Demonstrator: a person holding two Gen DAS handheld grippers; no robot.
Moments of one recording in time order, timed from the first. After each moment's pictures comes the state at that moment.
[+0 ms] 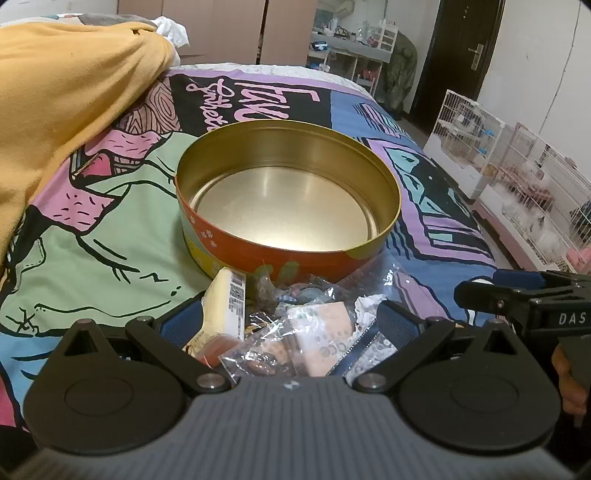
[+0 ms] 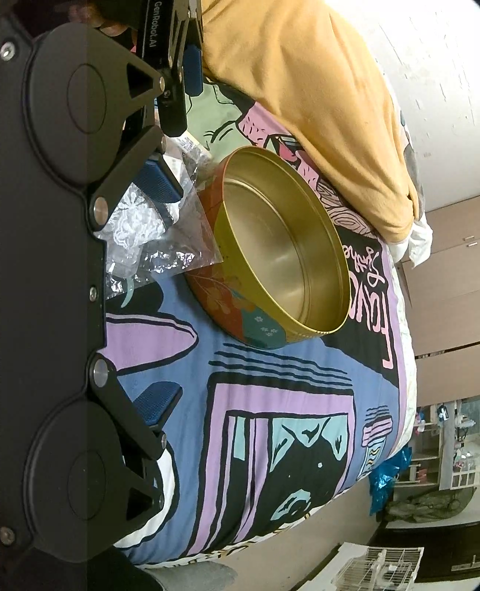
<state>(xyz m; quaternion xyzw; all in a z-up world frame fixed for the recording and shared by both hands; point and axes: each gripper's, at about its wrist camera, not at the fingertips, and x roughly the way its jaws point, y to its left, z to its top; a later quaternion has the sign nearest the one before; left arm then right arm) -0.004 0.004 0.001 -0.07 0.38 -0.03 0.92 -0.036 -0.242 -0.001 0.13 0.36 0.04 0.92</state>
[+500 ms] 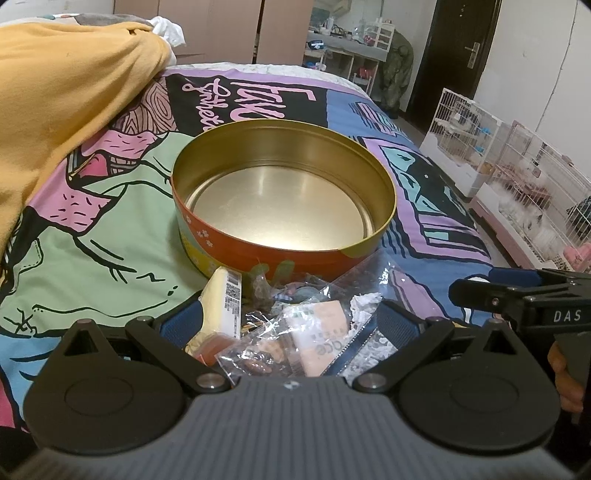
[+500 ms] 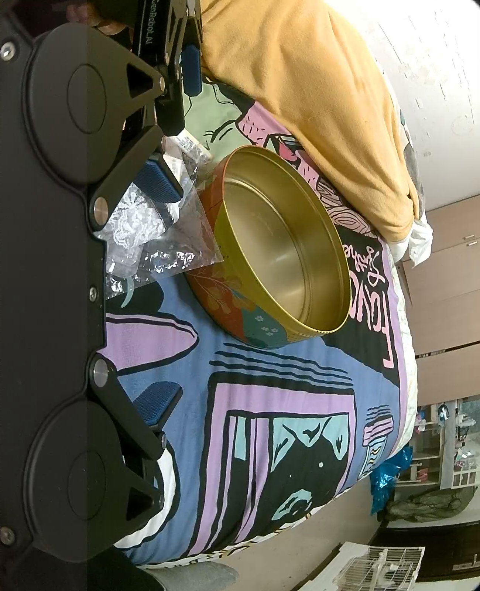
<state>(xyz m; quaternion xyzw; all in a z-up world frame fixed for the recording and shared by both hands) -0.004 0.003 0.002 -0.07 0.38 -0.04 0.92 -0.036 -0.242 -0.001 0.13 0.36 0.04 0.92</state>
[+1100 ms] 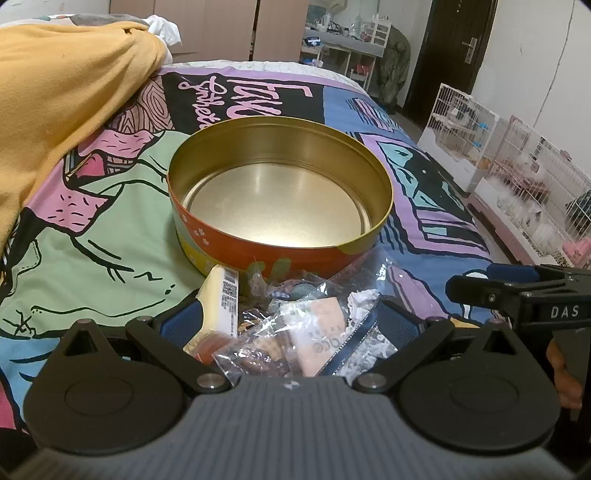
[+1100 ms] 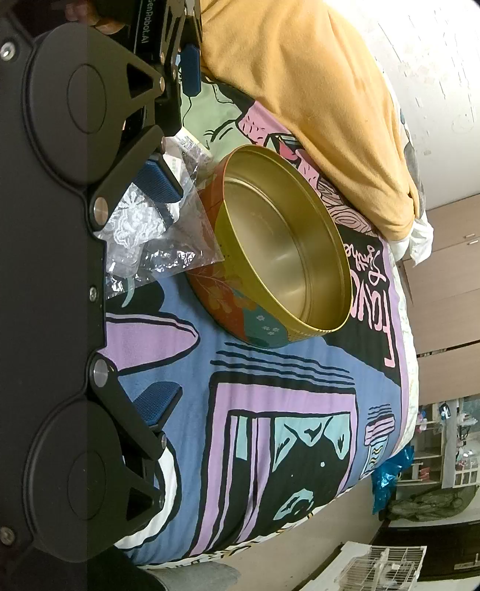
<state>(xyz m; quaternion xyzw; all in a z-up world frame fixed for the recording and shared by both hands) -0.003 0.000 0.001 -0.06 0.38 -0.04 0.92 -0.036 -0.243 -0.002 0.13 0.36 0.03 0.92</state>
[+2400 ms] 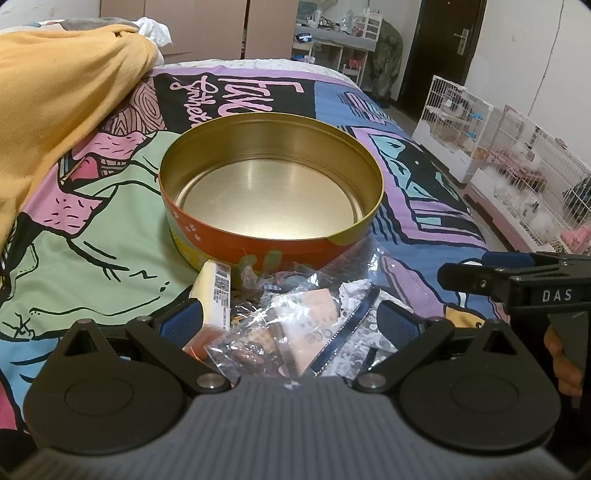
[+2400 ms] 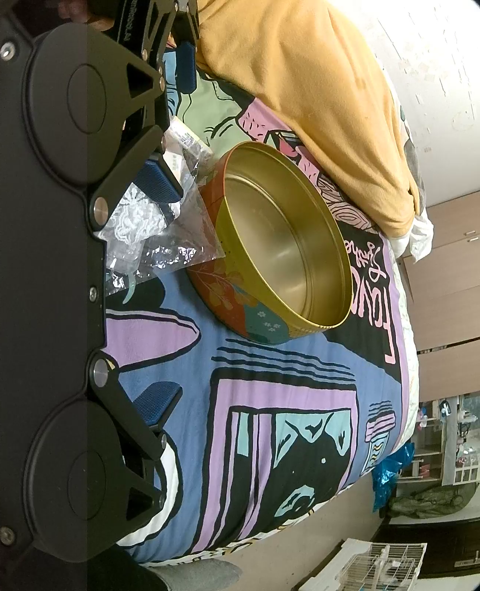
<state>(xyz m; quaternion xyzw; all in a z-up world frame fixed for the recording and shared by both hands) -0.009 -0.007 0.000 -0.04 0.39 -0.06 0.92 -0.036 -0.244 -0.004 0.13 0.36 0.03 0.92</state>
